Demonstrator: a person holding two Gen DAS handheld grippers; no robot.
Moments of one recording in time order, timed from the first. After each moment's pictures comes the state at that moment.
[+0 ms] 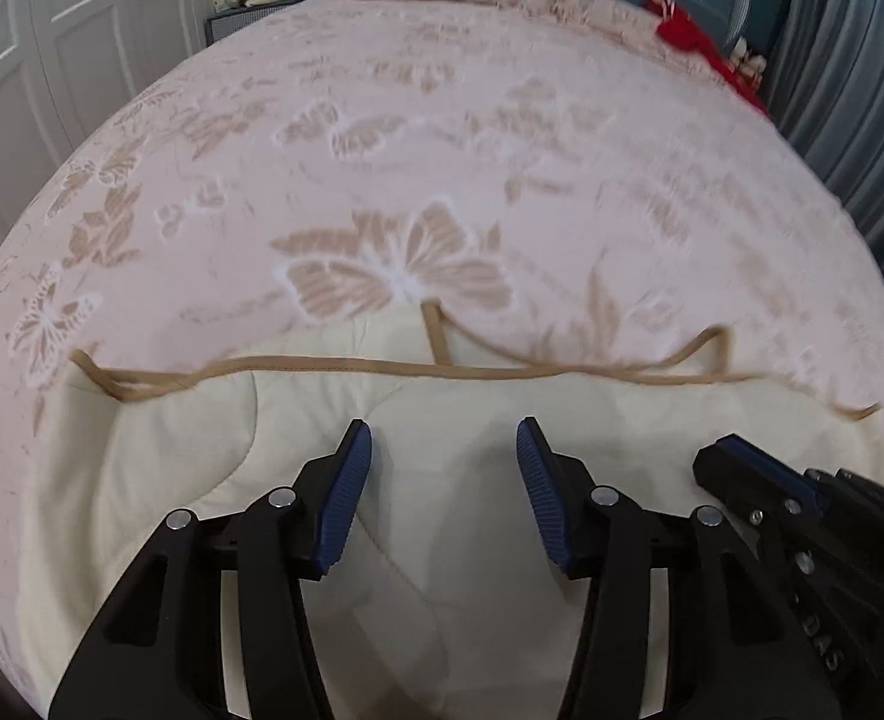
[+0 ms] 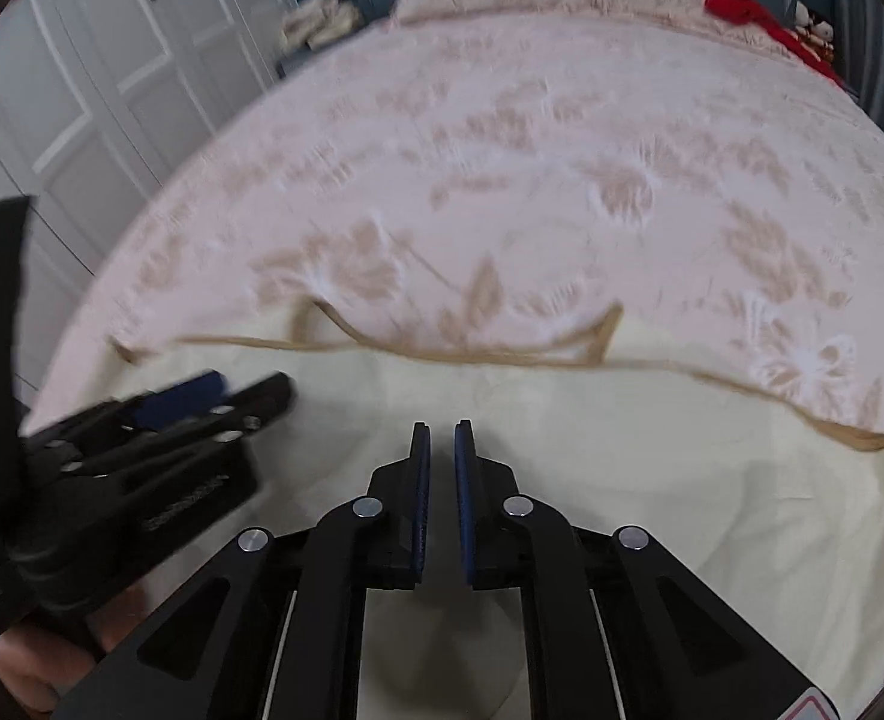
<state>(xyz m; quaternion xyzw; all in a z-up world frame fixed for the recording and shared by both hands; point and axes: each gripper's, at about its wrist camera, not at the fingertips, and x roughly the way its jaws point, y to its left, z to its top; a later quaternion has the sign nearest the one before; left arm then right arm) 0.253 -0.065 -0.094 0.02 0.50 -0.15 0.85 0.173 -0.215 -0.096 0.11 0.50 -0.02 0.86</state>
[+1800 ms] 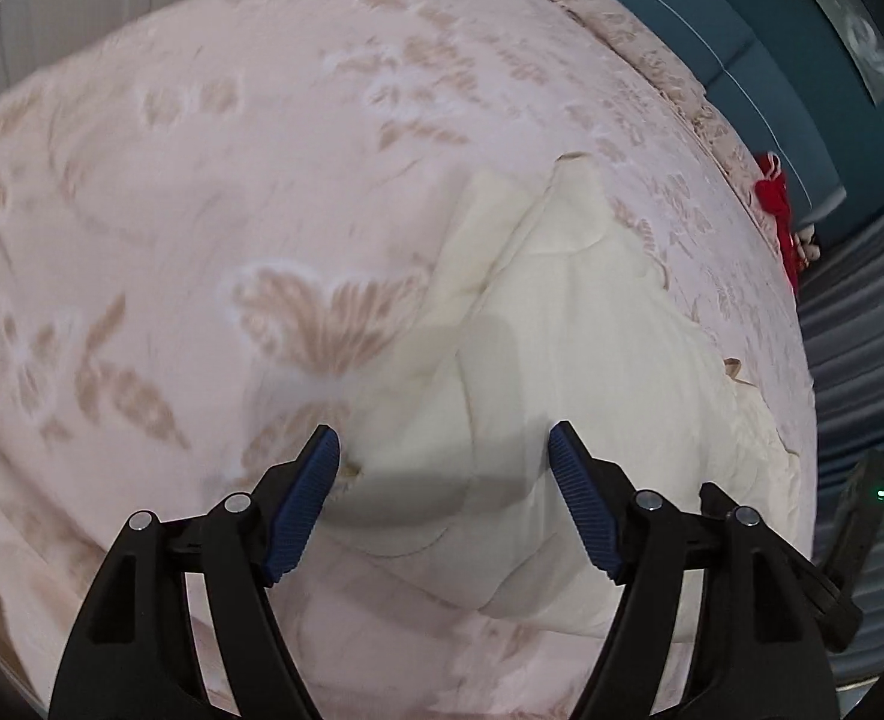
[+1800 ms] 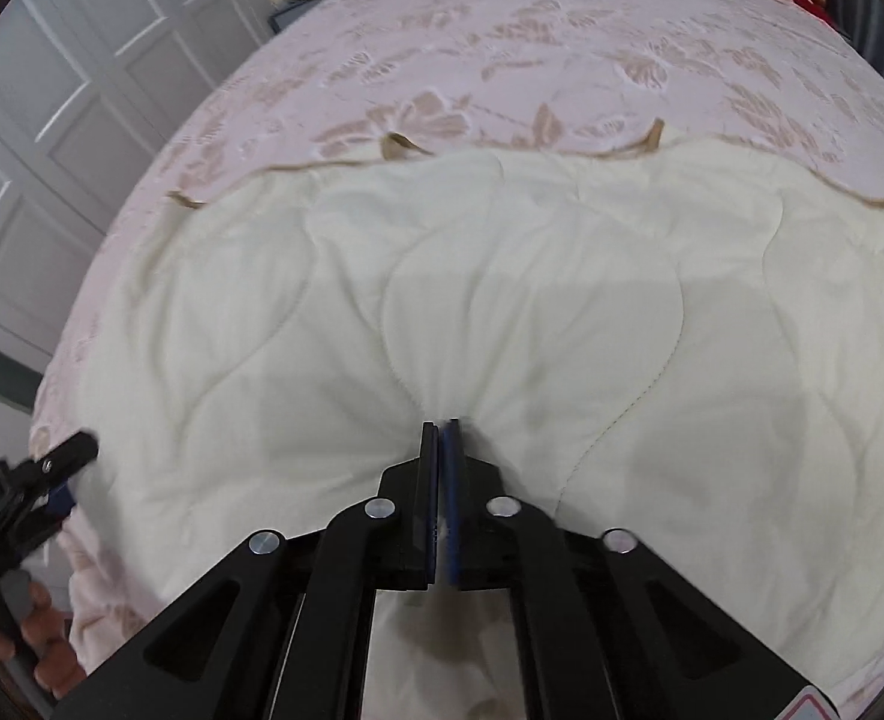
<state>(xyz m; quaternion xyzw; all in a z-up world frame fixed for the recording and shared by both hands) 0.123 0.163 -0.093 -0.24 0.53 -0.06 0.81 0.093 -0.144 -0.108 0.14 0.54 -0.02 0.83</state>
